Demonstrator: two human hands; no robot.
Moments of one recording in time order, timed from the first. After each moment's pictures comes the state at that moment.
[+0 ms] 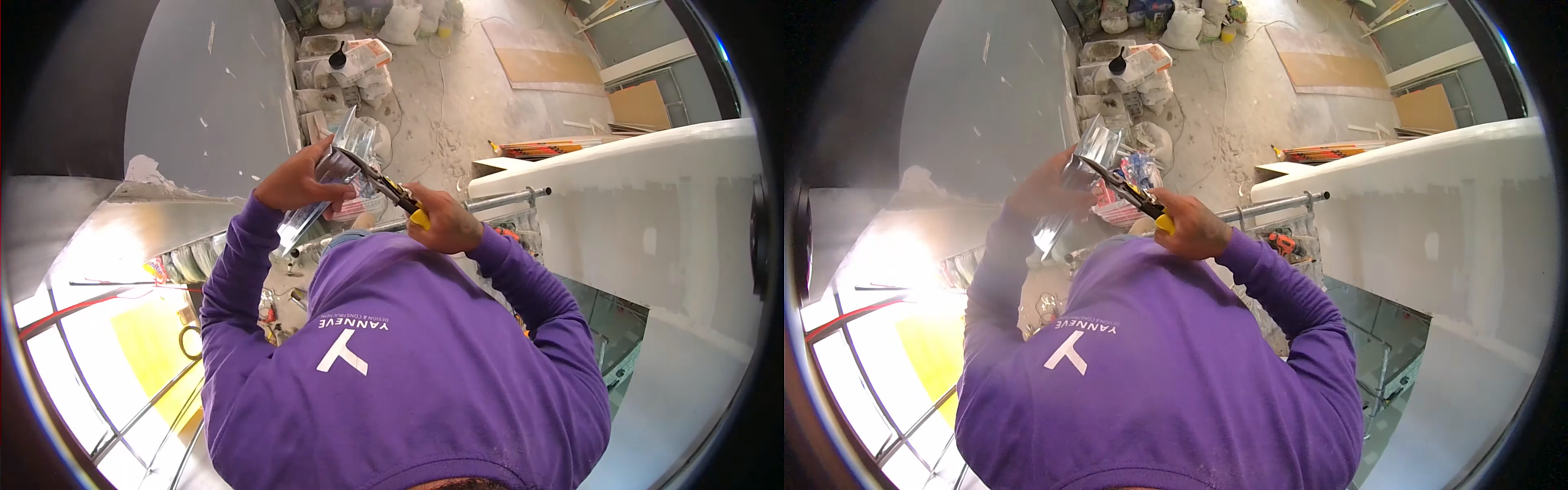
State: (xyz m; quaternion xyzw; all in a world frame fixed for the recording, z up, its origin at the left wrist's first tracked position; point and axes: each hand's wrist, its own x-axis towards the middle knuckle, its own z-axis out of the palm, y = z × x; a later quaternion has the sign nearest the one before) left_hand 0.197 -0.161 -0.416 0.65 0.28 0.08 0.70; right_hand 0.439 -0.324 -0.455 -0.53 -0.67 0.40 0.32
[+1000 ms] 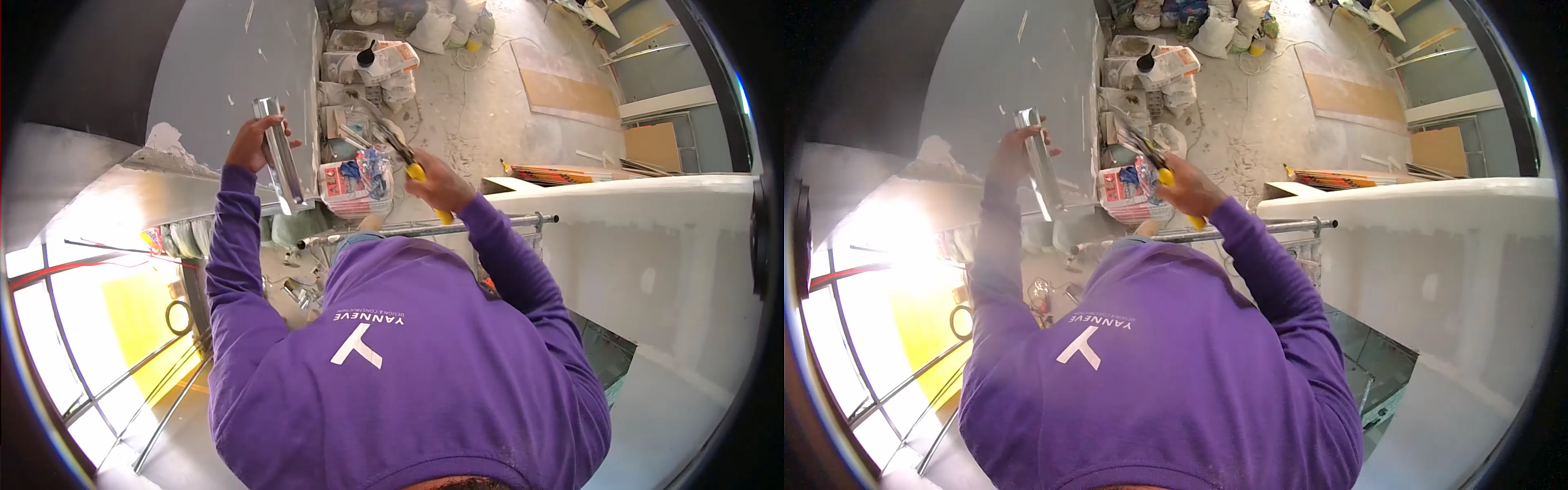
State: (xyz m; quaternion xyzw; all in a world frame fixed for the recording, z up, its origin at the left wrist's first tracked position) left_hand 0.084 -0.054 -0.500 0.36 0.46 0.35 0.73; right_hand 0.430 -0.227 -0.513 -0.57 -0.62 0.46 0.28
